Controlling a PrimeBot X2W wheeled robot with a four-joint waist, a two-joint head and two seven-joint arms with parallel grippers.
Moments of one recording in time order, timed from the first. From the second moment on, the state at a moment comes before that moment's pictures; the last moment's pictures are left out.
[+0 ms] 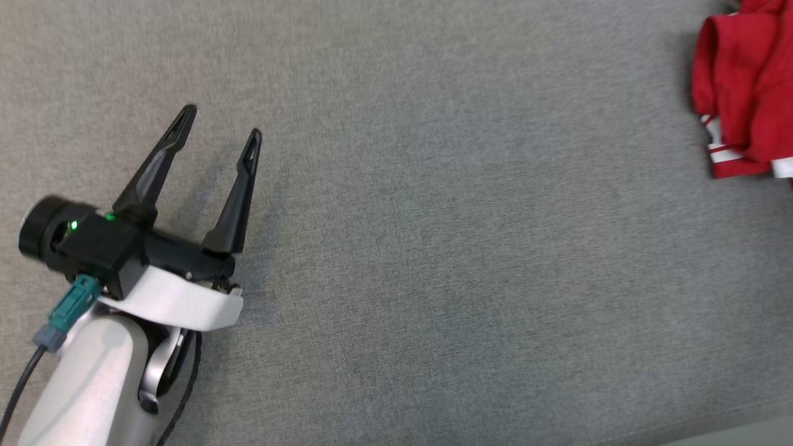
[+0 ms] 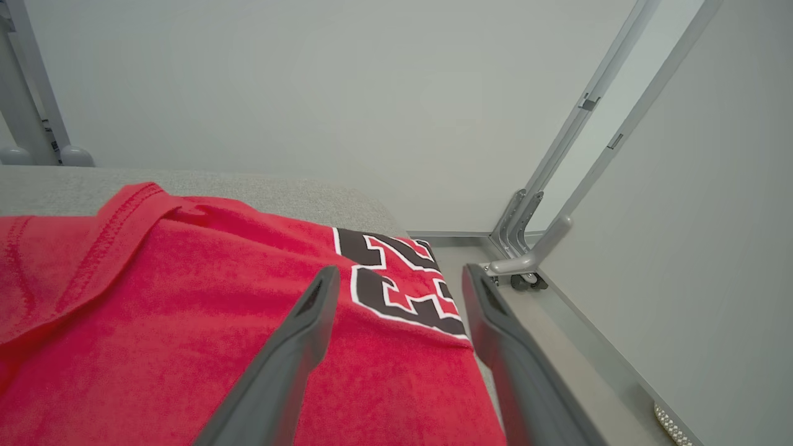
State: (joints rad) left arm -0.38 0.33 -0.27 -0.09 -0.28 -0.03 -0.13; right arm -0.64 -0.49 -0.22 0.67 0.22 0.13 -0.24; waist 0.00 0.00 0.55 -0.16
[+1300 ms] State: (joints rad) left arm 0.11 0.29 -0.15 0.00 -0.42 0.14 -0.21; right arm 0.00 -0.10 -0.02 0.05 0.21 0.13 -0.08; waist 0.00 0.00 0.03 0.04
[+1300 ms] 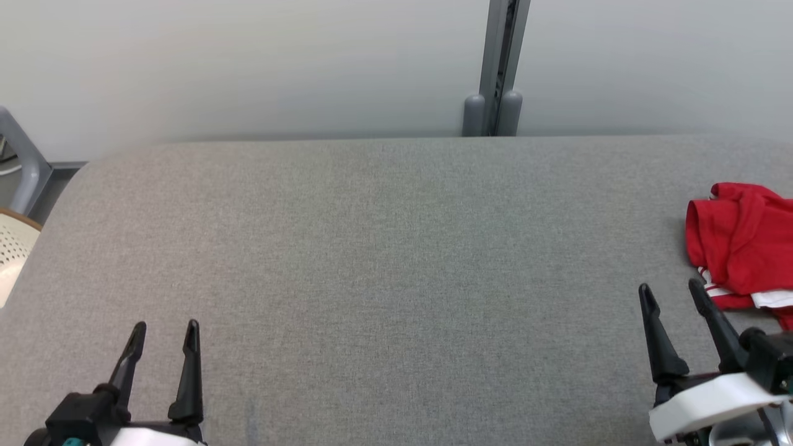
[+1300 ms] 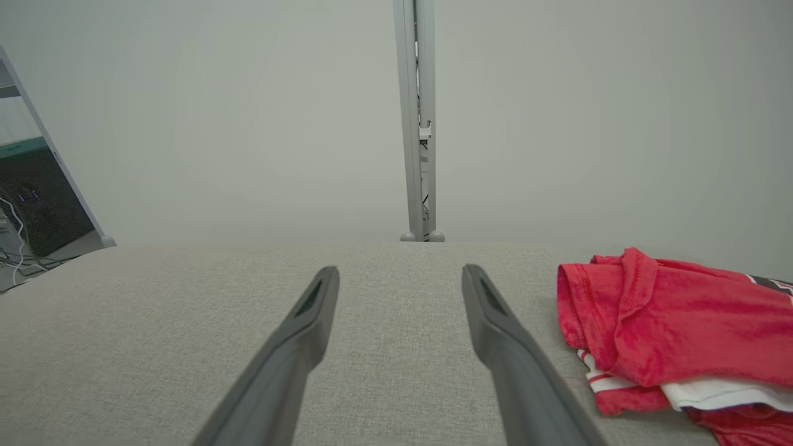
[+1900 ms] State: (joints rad) left arm 0.21 0.32 -0.16 -0.04 -0.42 0.16 -0.17; right arm 0.10 -0.09 -0.02 -0.01 0.20 0.13 -0.05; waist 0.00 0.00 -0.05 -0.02
